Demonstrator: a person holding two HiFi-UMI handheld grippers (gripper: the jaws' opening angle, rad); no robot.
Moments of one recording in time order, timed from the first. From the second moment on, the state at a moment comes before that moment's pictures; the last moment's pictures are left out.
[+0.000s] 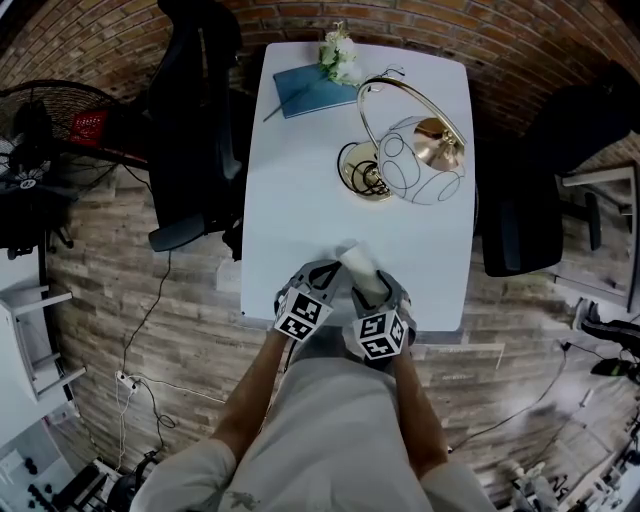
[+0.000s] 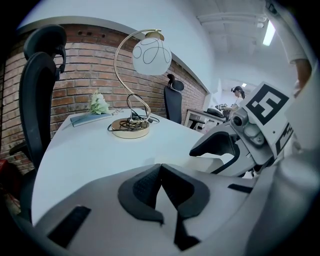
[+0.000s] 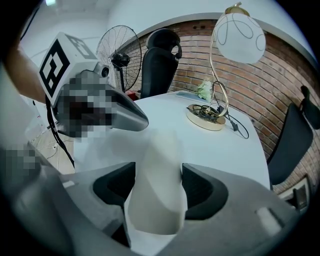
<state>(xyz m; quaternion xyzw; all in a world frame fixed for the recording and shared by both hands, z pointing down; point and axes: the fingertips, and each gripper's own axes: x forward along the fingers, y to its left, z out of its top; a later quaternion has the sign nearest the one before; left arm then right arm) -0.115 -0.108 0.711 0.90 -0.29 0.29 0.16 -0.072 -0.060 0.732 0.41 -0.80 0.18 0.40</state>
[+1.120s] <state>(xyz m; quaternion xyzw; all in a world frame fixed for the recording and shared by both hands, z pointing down) -0.101 -0.100 0.736 0.89 -0.27 0.32 0.18 -0.066 -0.067 0.720 0.41 -0.81 0.25 0.34</state>
